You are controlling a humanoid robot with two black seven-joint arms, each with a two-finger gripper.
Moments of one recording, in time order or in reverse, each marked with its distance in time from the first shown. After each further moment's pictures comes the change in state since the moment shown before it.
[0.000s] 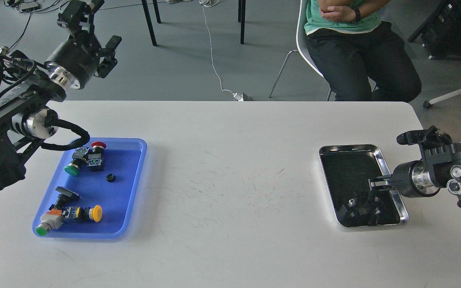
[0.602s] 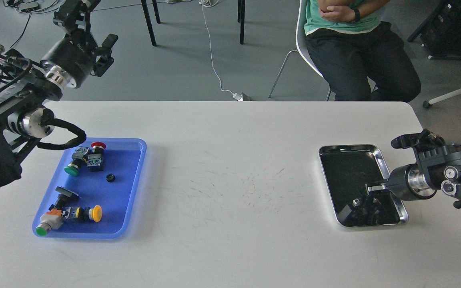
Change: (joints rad) left arm 0.001 0.017 0.000 -0.002 0.000 0.000 -0.001; right arm 0.010 0.038 -0.032 -0.034 -0.001 0.025 0.008
